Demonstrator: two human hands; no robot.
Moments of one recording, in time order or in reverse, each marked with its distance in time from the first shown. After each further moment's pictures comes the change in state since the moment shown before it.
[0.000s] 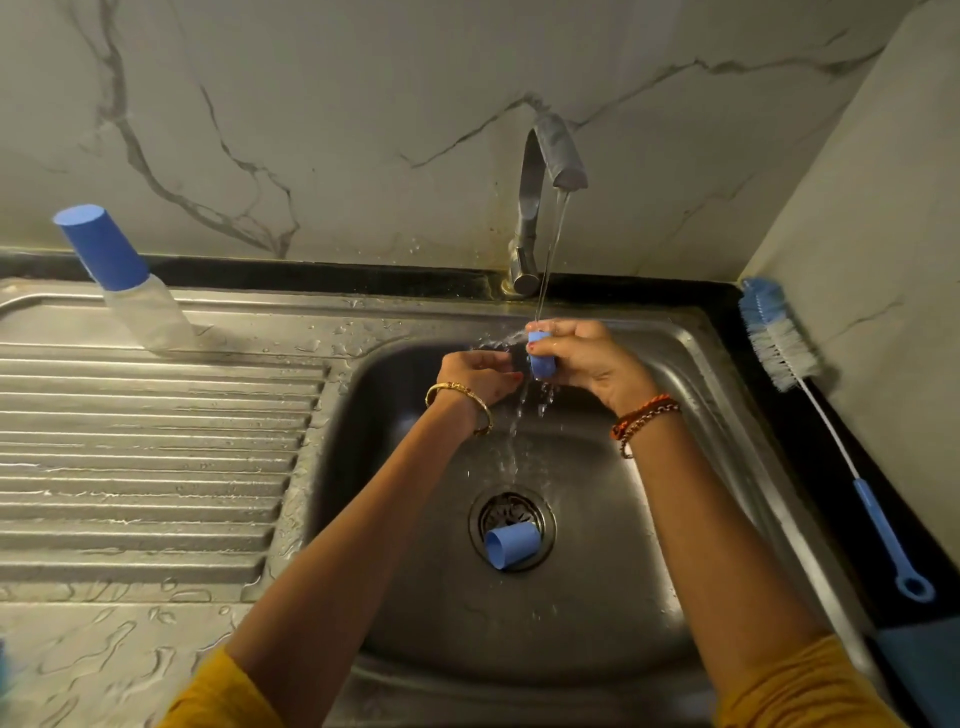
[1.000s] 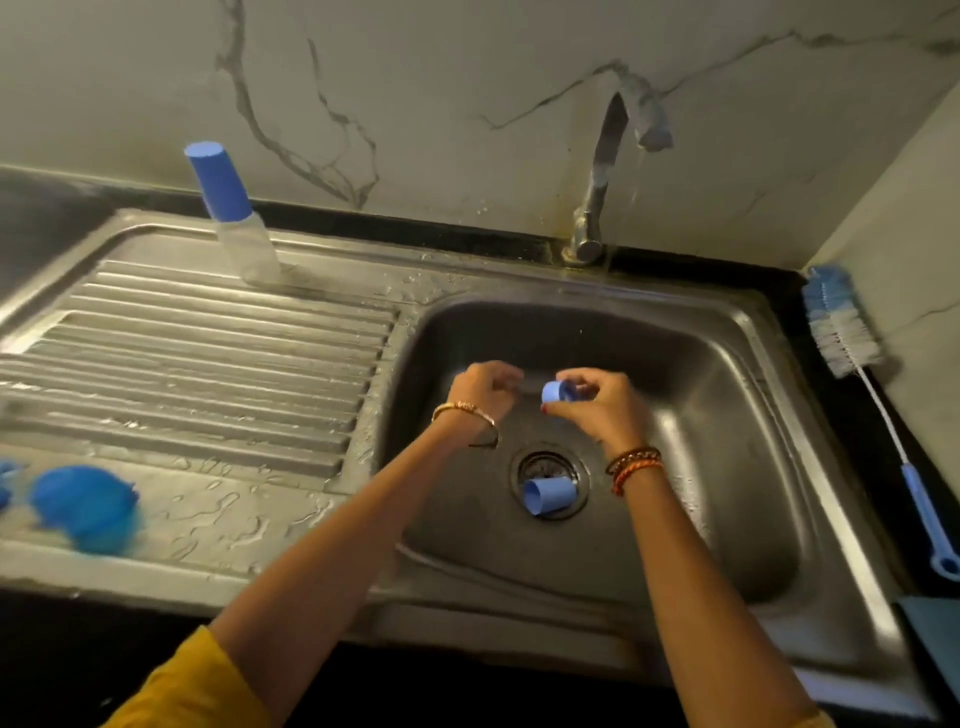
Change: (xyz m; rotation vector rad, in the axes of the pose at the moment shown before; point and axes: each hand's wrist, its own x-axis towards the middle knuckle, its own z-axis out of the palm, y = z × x) left_hand -0.043 -0.060 -0.049 0.481 0.061 0.231; right_hand -0.055 0.083 0.036 -0.401 0.156 -0.199
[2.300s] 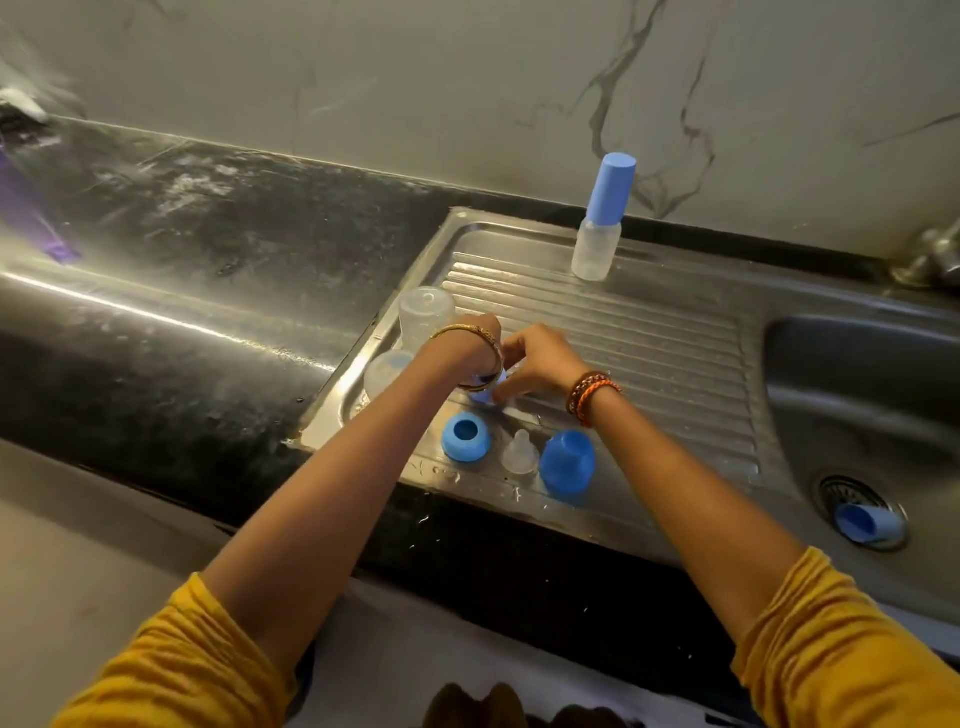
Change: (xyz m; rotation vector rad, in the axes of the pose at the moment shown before) left_hand -0.072 -0.151 -0.379 0.859 -0.182 -0.196; right_hand -0.090 -0.258 0.355 -0.364 -0.586 -0.341
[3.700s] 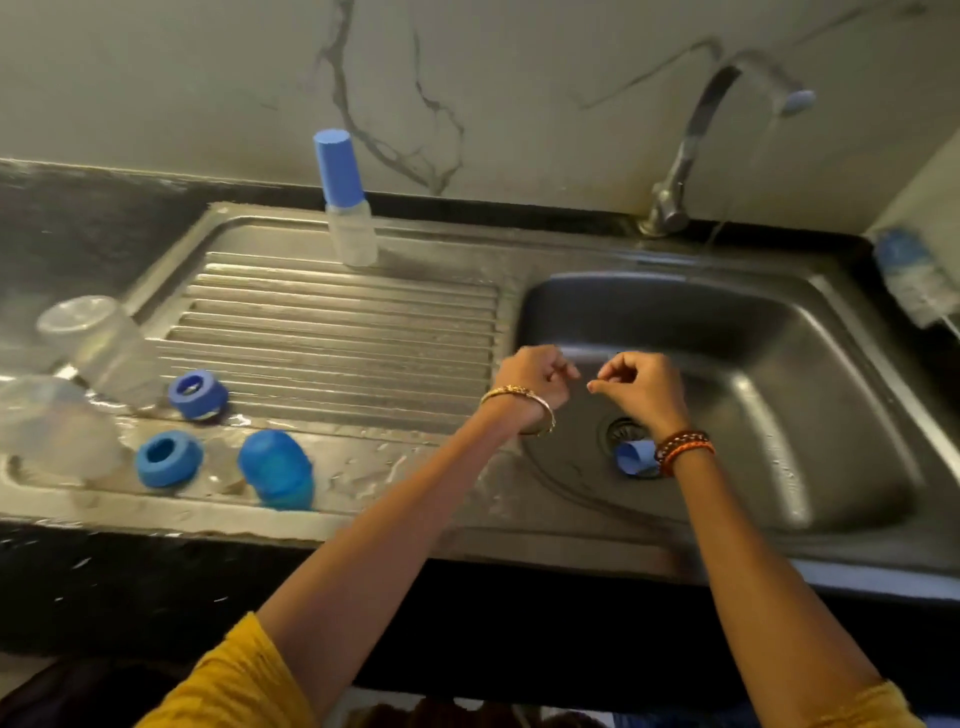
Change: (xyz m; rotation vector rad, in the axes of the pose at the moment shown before) left_hand 0.007 0.295 0.091 -0.762 0.093 0.321; right_hand -0.179 0.269 -0.145 0.200 0.610 0.351
